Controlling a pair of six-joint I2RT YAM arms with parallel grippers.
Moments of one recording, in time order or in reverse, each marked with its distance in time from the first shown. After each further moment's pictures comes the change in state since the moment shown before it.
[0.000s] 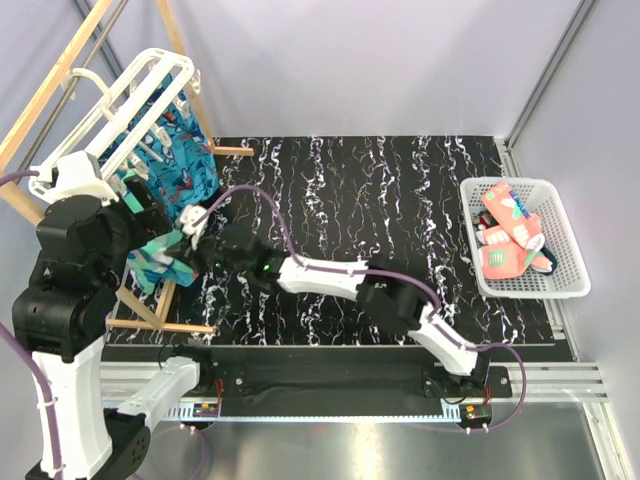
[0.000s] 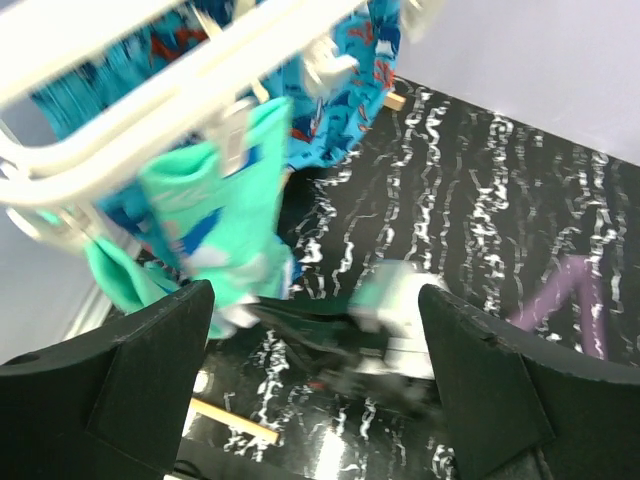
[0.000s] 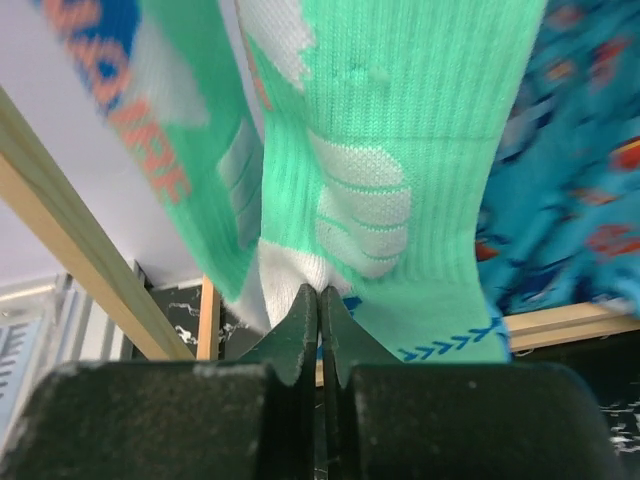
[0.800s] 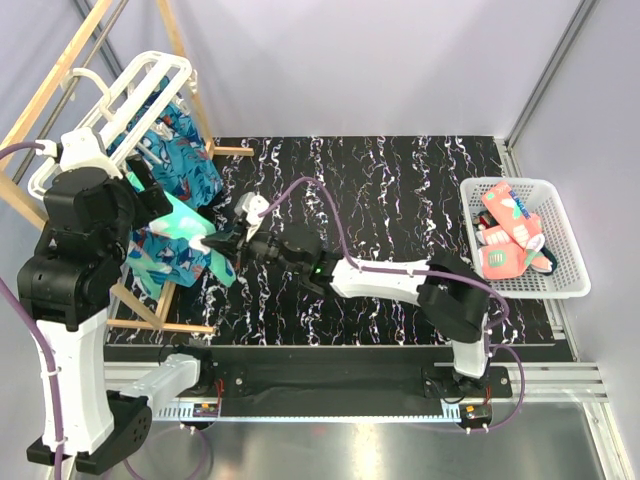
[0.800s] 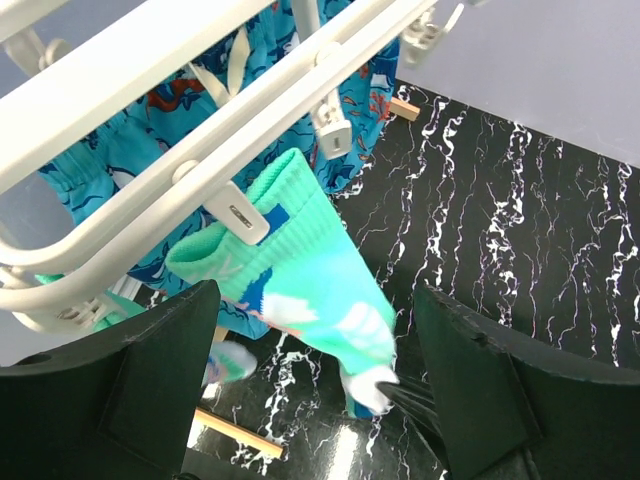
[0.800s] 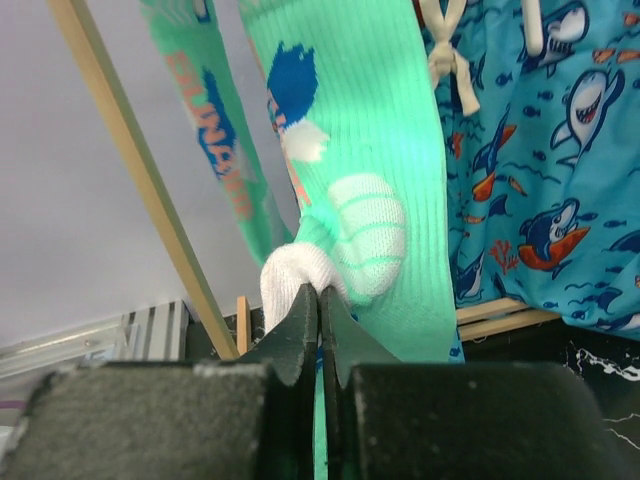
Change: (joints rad) left arm 0.000 0.118 0.104 -0.008 -0.041 0.013; right arm -0.053 -0.447 -0.574 0.282 0.012 0.093
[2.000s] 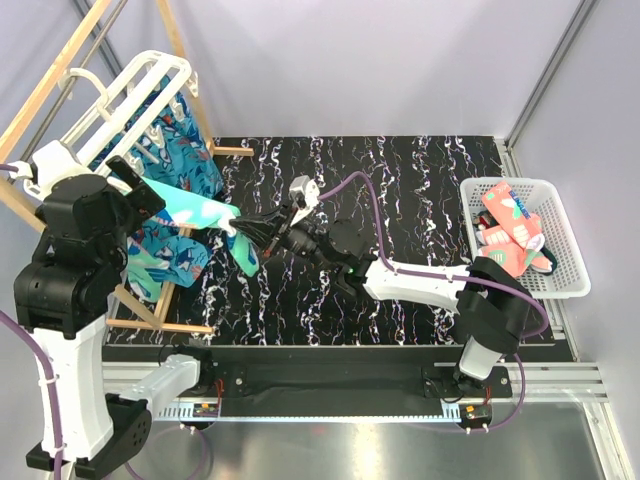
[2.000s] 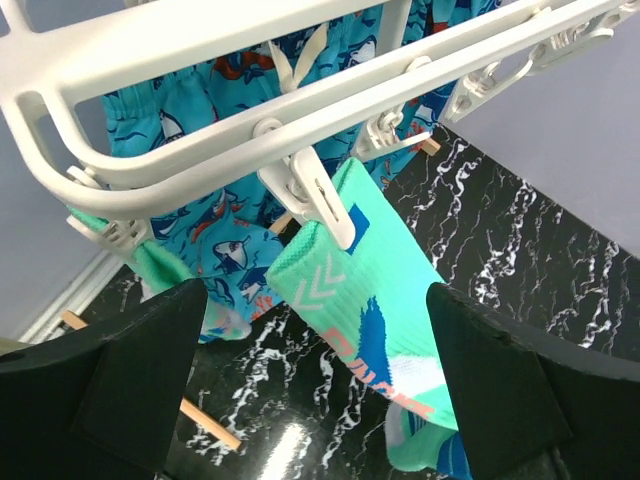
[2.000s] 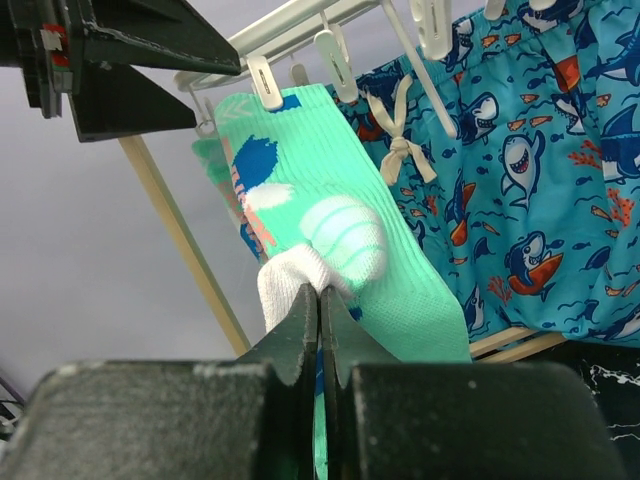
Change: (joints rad) left arm 0.000 -0.016 0.006 -0.052 -0.140 -0.196; right arm -0.061 -0.225 -0.234 0.198 0.051 0.212
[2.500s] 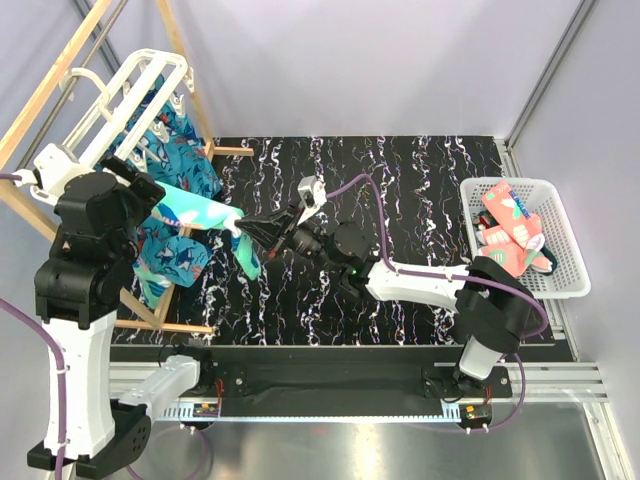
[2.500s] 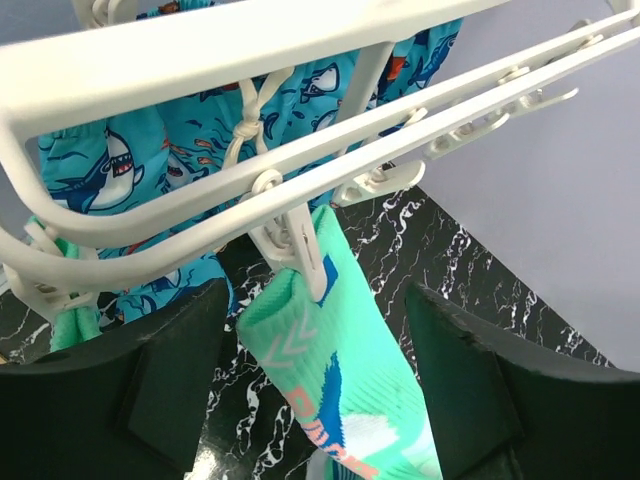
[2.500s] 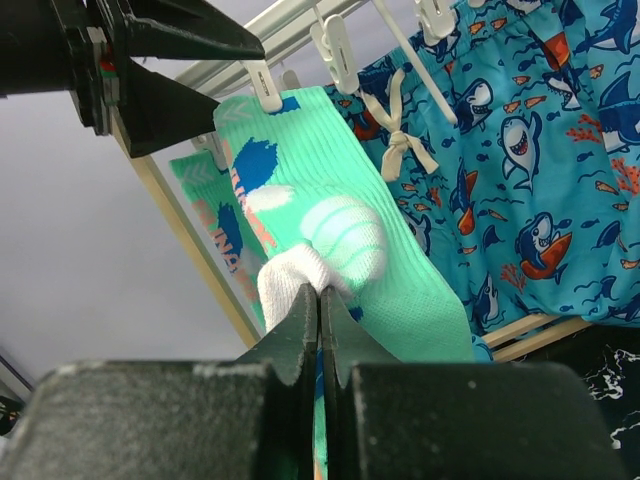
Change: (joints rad) left arm 0.000 -0.026 -0.137 0.177 -0.013 -0.163; right arm -0.018 -0.004 -0.051 0.061 0.000 0.094
